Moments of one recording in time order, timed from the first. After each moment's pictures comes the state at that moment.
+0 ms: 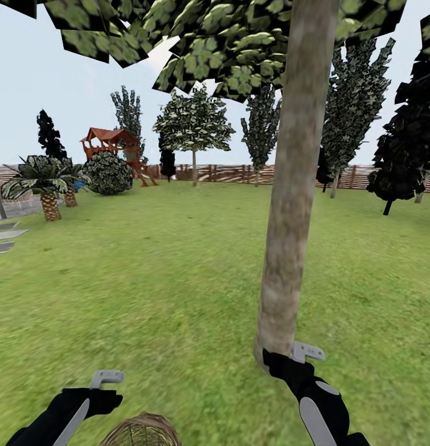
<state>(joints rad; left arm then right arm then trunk) -0.34 0.27 -0.20 -0.84 0.31 0.60 0.03 -0.11 -0.02 0.22 -1.58 -0.53 0.58 -0.48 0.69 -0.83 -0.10</state>
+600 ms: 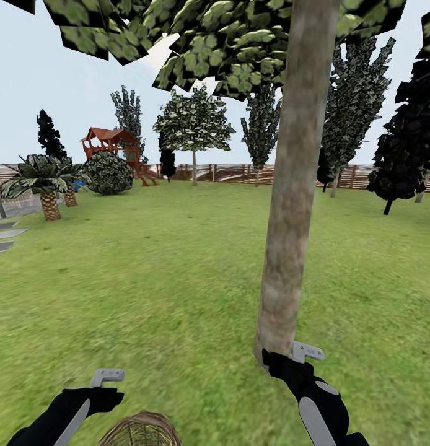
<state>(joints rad) -0.34 0.27 -0.21 -0.84 0.30 0.56 0.03 -0.11 -0.01 0.22 -1.58 -0.53 0.59 -0.48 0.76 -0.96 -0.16</state>
